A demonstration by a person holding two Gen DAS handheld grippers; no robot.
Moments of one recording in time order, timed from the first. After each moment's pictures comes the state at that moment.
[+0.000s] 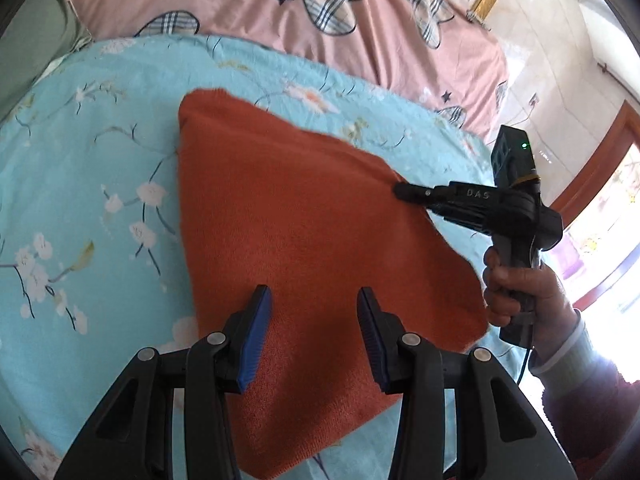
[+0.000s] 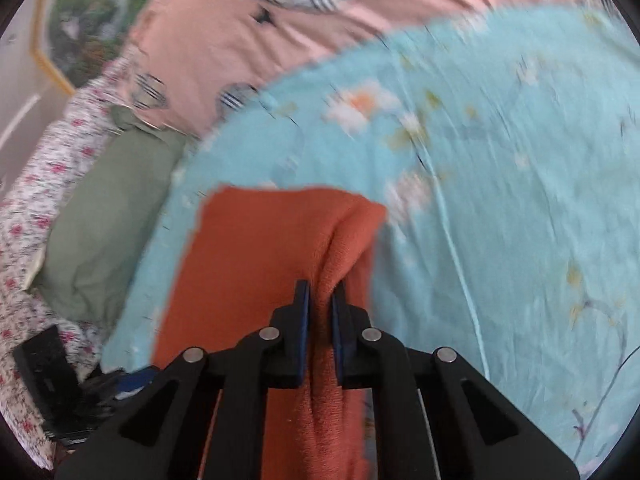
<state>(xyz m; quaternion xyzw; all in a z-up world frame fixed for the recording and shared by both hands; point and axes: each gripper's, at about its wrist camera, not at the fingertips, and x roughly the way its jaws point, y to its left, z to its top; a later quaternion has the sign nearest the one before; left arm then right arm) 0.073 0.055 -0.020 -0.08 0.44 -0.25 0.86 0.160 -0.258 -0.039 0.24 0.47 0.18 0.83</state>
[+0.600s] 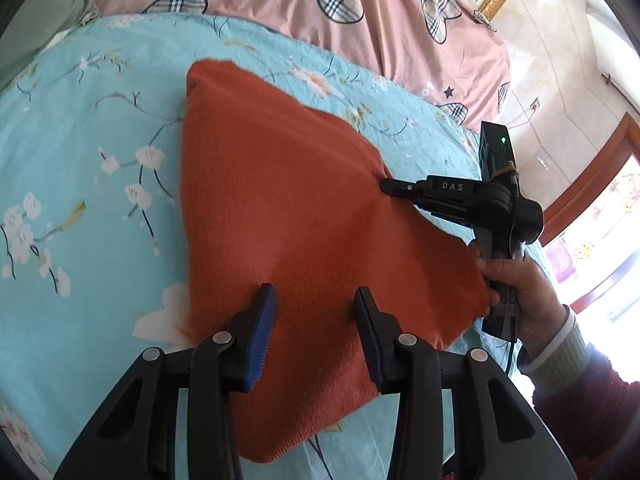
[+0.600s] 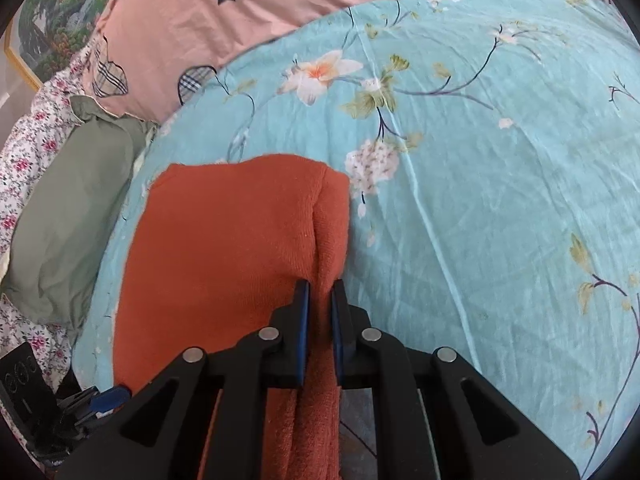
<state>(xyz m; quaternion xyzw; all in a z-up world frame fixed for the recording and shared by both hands) 0.062 0.059 -0.036 -0.11 0.45 -0.26 0.84 0.166 -0.256 -0.068 0.22 0.50 0.13 0.83</state>
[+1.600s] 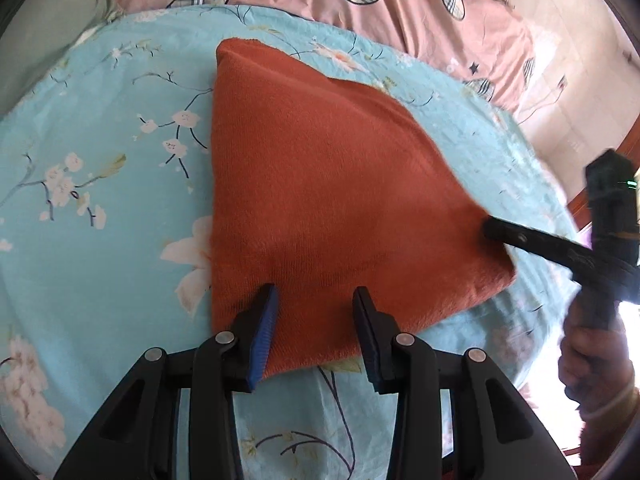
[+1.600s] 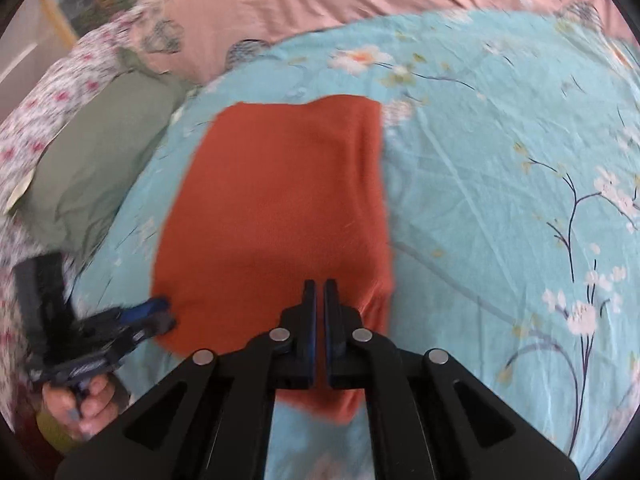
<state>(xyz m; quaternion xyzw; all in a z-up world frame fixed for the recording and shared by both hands) 0.023 0.055 -0.047 -0.05 0.48 -0.20 0.86 0.028 -0.226 -0.017 0.16 0.48 0.16 0.84</state>
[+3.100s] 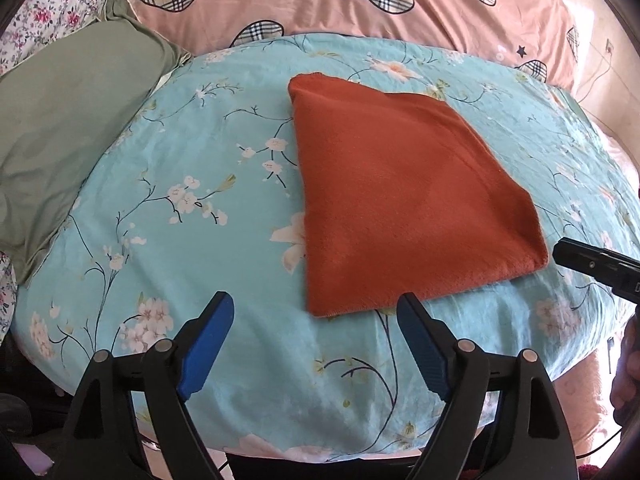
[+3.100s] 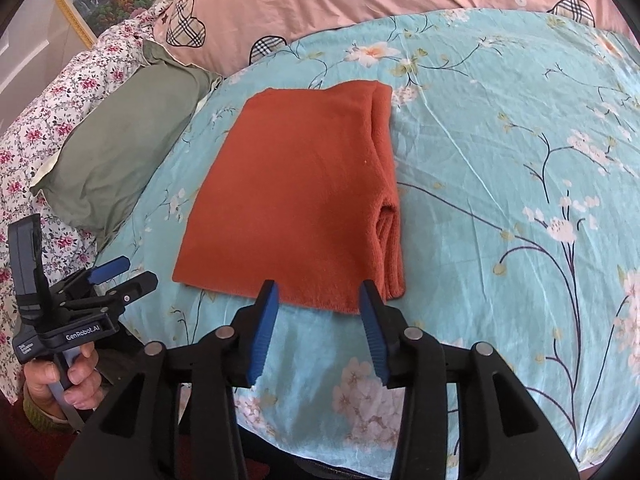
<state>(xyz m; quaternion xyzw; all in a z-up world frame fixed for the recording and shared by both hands) -0.030 0.062 0.005 0.05 0.46 -0.05 0.88 -0.023 -0.232 -0.002 0.17 0.49 0.18 0.84</state>
